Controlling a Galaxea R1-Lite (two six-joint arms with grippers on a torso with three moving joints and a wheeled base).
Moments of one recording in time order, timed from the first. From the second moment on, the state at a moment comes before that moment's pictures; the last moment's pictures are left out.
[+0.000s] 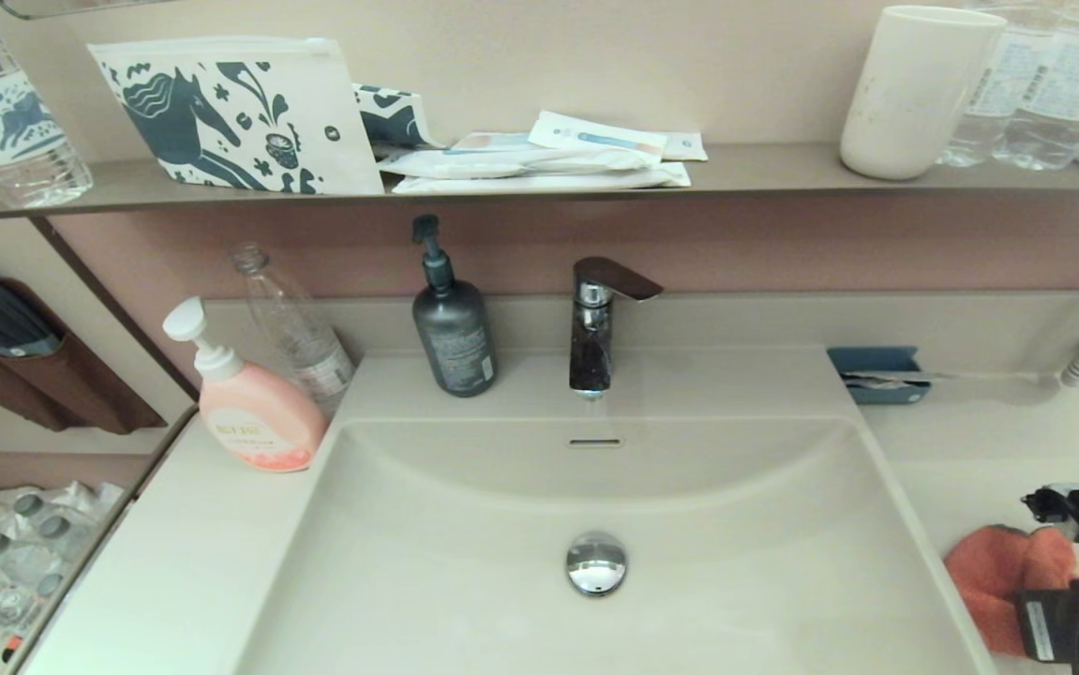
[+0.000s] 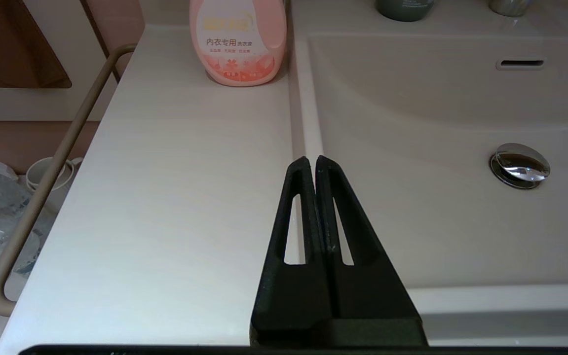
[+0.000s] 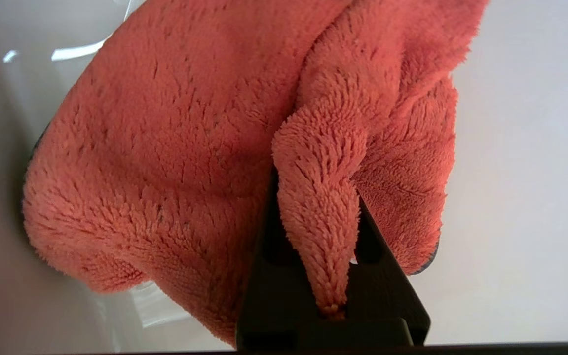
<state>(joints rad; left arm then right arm) 0.00 0.00 0.00 0.00 -0.03 -0.01 -0.03 1.54 -0.30 -0.25 -0.21 0.03</state>
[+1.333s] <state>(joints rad) 0.00 0.00 0.00 0.00 -0.03 -0.01 0.04 1.12 -0.26 0.19 -0.23 -0.14</state>
